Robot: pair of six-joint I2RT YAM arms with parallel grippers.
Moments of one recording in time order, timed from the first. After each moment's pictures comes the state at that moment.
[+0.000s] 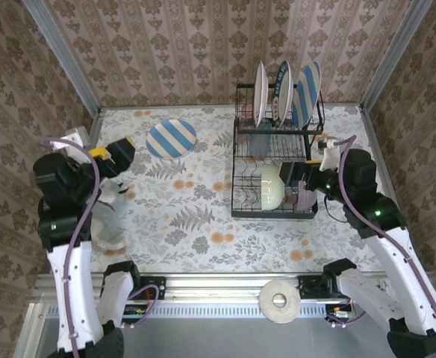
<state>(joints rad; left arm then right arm) 0.12 0.72 1.11 -0.61 0.50 -0.41 0.26 0.78 0.99 -0.63 -0.25 0.40</state>
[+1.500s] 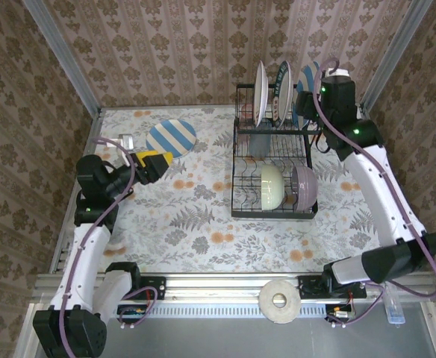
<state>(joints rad) -0.06 0.84 0.71 0.07 0.88 -0.61 0.21 1.43 1.65 -0.68 0.33 0.27</state>
